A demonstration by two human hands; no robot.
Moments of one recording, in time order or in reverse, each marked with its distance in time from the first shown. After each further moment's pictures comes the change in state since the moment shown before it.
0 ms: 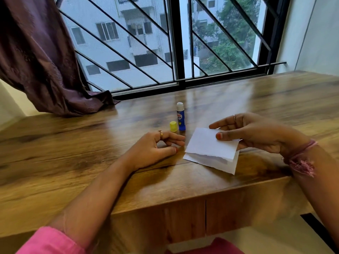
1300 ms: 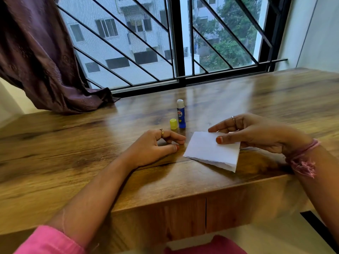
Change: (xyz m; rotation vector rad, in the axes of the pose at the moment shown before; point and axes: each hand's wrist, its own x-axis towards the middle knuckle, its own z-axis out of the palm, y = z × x) left_hand -0.002 0.004 0.001 0.079 -0.013 0.032; right_hand -0.003 0.003 0.001 -0.179 -0.032 -0.008
